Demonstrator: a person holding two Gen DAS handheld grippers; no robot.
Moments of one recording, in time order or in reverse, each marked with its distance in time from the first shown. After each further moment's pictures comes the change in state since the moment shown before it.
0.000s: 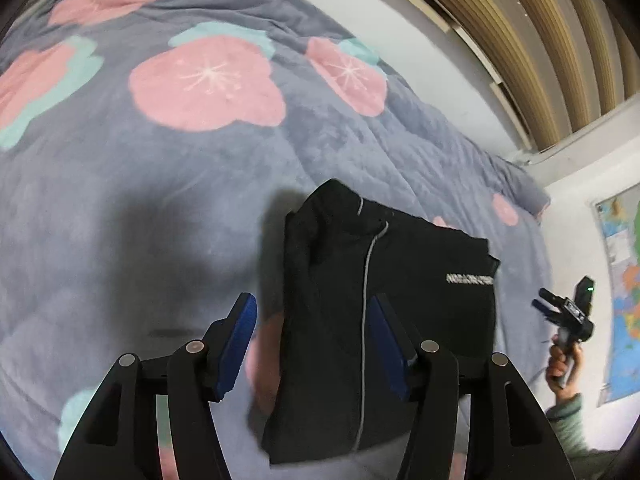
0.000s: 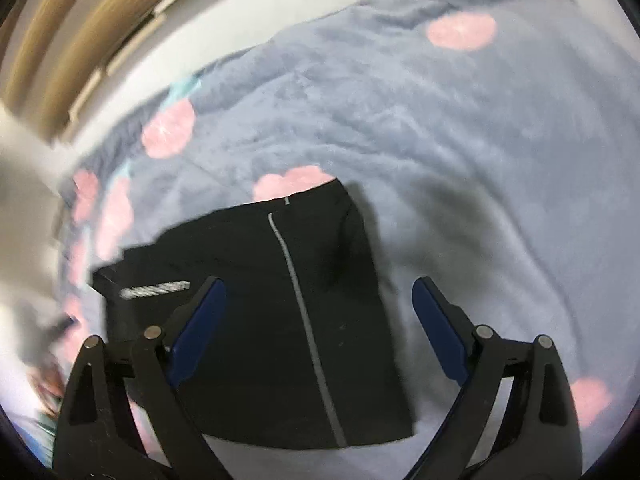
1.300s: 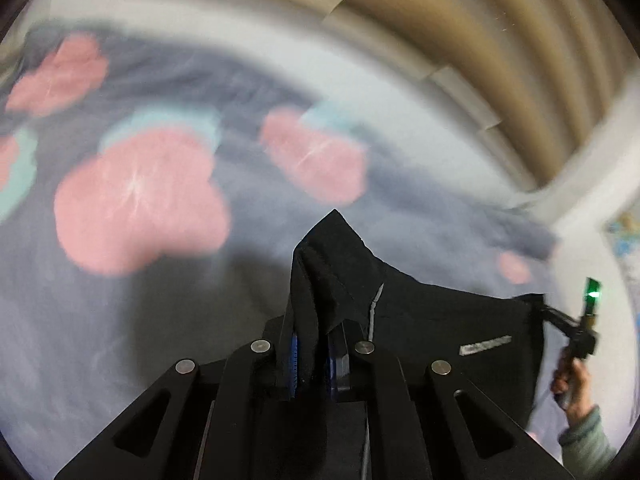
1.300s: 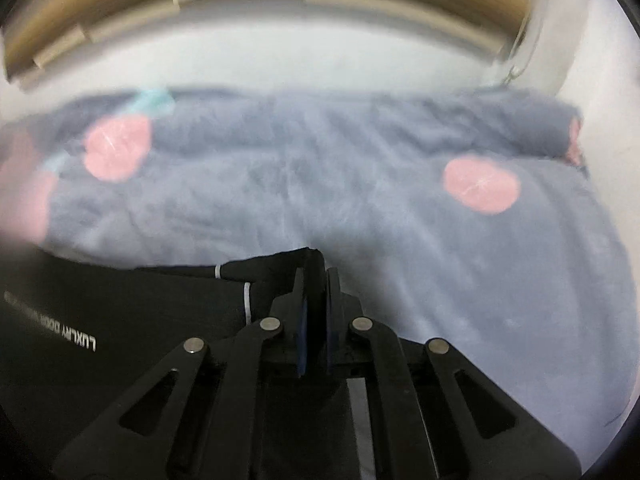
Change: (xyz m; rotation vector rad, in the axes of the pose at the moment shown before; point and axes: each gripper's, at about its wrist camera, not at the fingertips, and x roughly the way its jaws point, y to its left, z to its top) left arm 0.076 -0.045 0.093 0.043 -0.198 0.066; right arm 0.091 0.055 0.100 -0.277 -0.168 -0.336
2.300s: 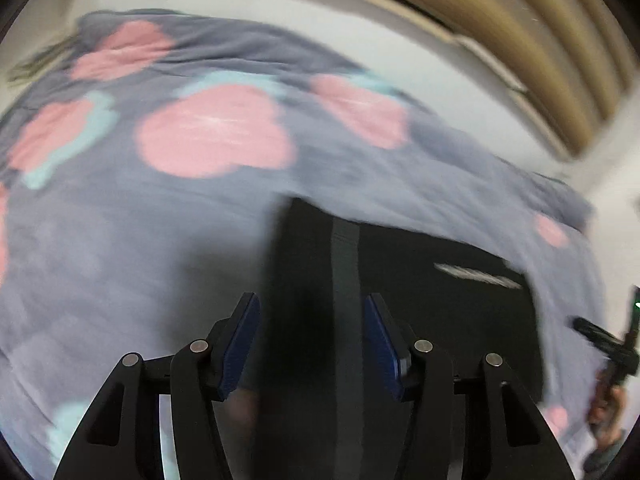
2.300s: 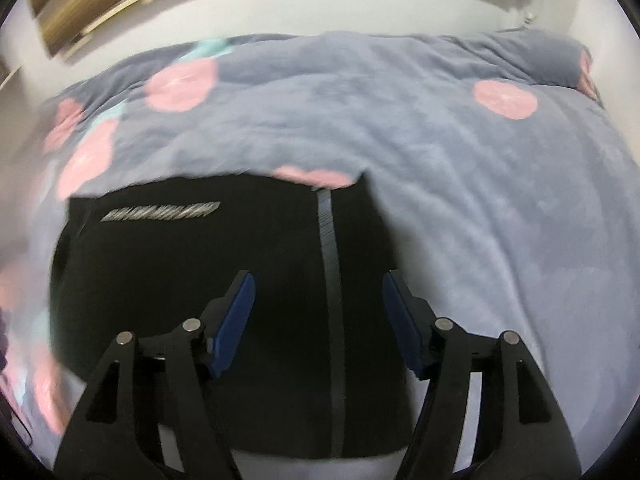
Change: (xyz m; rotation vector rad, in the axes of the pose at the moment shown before) left arm -0.073 -0.034 -0.091 0.029 0.030 0.086; right arm -0.095 0.030 -0.104 0.017 0.095 0.194
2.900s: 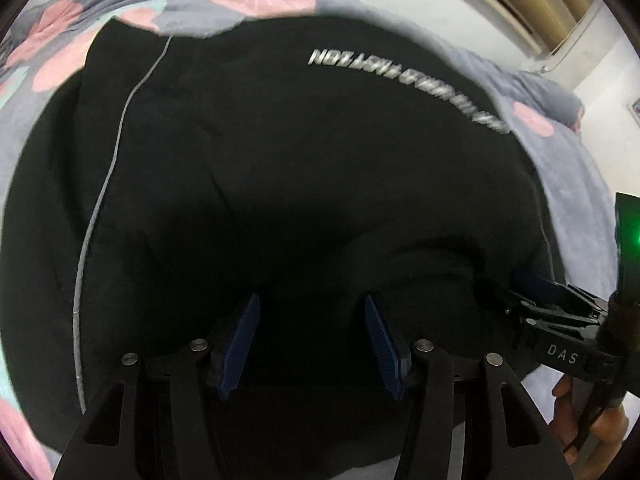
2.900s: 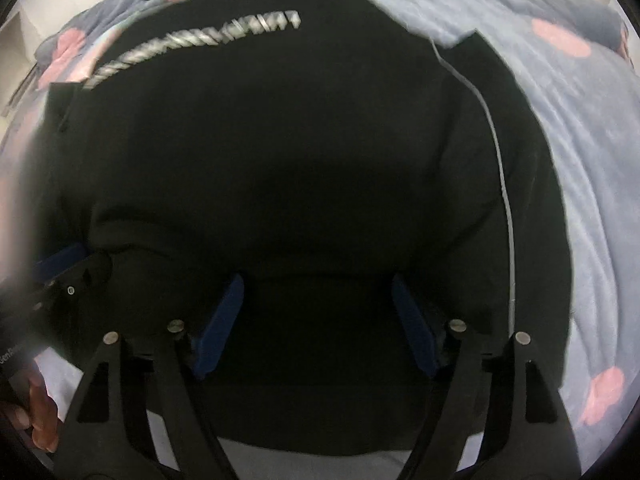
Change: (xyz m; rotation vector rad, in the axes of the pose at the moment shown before) left arm 0.116 -0.099 -0.104 0.119 0.176 0.043; right arm 0.104 0.070 -0.076 -0.017 0.167 -0.007
